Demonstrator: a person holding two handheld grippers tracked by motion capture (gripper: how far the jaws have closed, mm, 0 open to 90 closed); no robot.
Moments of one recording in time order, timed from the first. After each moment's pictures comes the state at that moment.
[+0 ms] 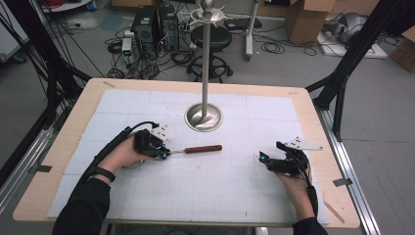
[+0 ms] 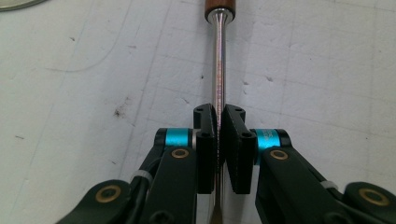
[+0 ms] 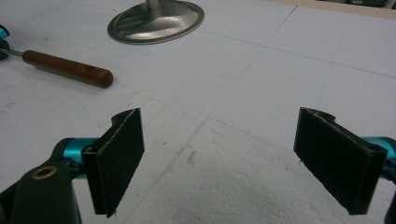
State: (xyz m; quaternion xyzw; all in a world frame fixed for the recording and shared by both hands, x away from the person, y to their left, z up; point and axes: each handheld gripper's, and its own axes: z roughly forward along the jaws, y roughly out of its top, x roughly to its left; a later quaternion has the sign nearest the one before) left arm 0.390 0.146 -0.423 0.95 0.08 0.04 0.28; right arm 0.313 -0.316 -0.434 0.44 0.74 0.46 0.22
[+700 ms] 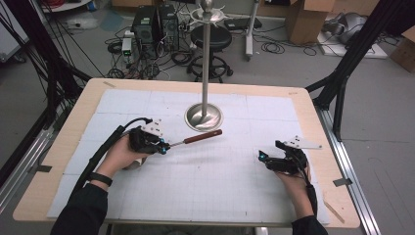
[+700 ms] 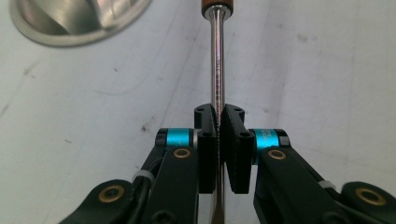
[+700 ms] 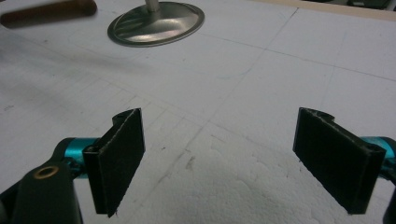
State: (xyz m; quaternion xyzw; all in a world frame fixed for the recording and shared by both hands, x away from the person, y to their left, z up) left arm 0.378 0.159 -0.400 0.92 0.13 0.08 0.36; right arm 0.317 -0.316 -0.435 0.43 0.74 0.46 0.22
